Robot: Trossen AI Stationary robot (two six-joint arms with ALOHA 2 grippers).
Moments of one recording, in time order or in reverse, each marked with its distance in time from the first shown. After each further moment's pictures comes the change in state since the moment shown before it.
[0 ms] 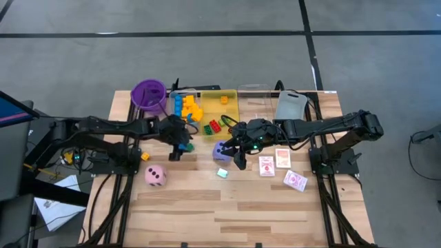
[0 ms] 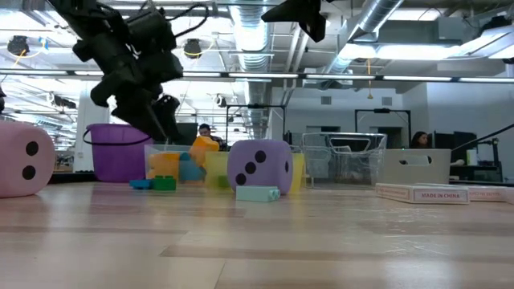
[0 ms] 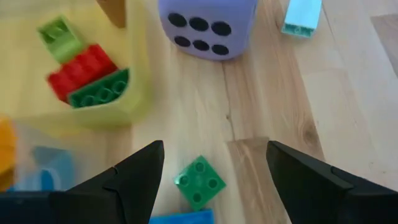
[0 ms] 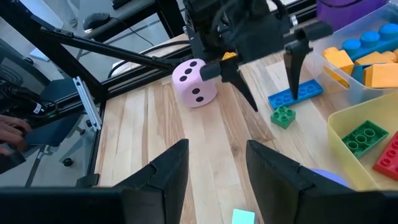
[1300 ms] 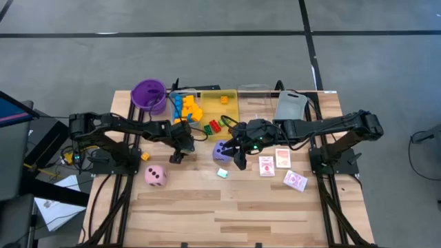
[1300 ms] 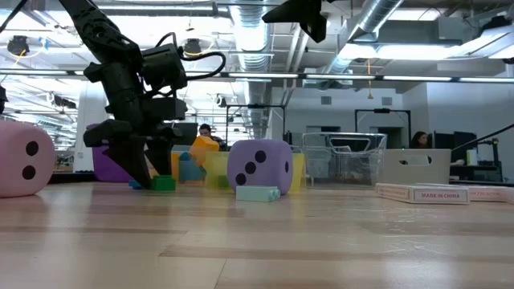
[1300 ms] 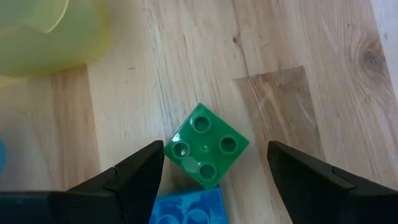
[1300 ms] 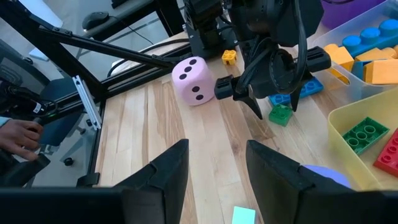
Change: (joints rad) left arm 0.000 0.242 -0.001 0.009 -0.067 0.105; right arm 0.002 0.000 0.000 -0.008 0.000 0.009
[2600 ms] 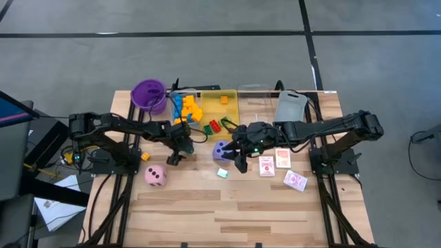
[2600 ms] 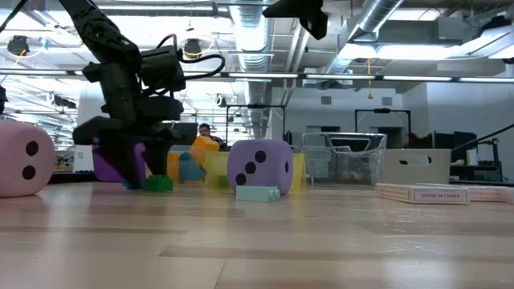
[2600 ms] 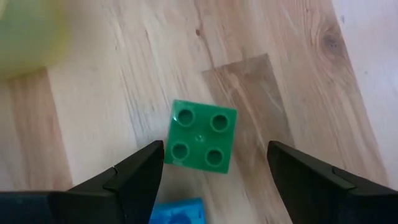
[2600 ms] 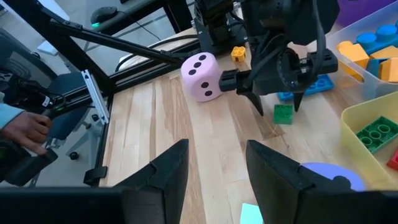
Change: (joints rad) left arm 0.000 -0.001 0.000 -0.043 0.063 0.060; right arm 0.021 0.000 0.000 0.000 -0.003 0.000
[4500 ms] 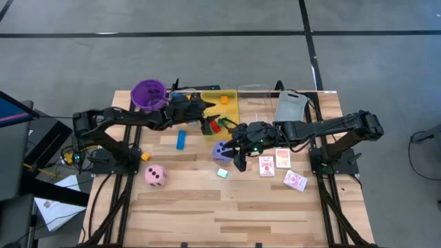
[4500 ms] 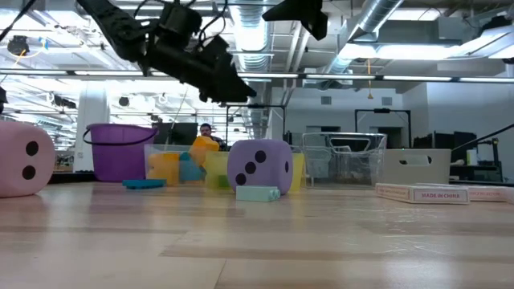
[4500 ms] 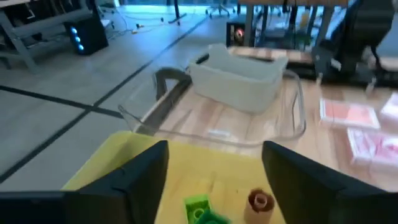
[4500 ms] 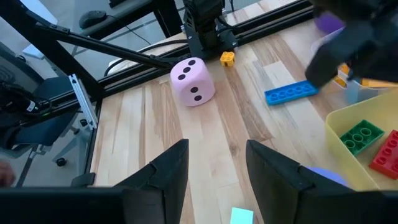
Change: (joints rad) left arm 0.128 0.051 0.163 0.790 -0.131 -0.451; right arm 0.000 0.000 0.000 0.001 0.046 -0.011
